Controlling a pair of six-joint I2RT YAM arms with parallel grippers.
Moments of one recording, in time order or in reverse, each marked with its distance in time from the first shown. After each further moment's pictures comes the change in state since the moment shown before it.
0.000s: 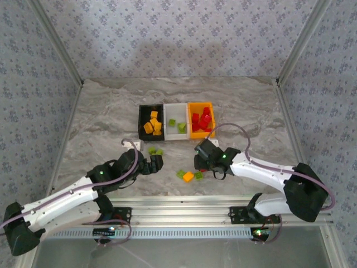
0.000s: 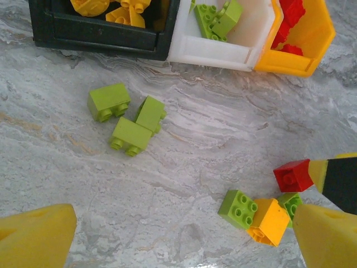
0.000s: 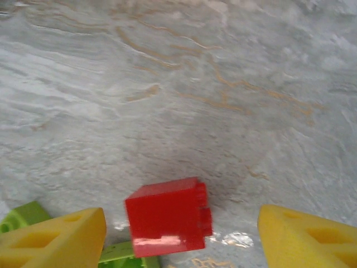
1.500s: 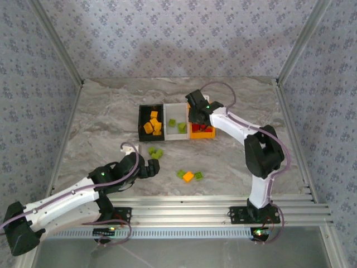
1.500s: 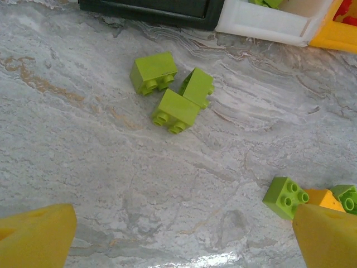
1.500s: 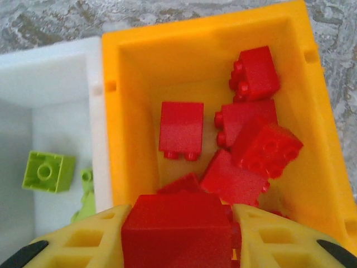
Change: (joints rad) left arm 0.000 0.008 -0.043 -0.073 -0.027 -0.026; right arm -0.294 0.578 0.752 -0.051 0.039 -0.151
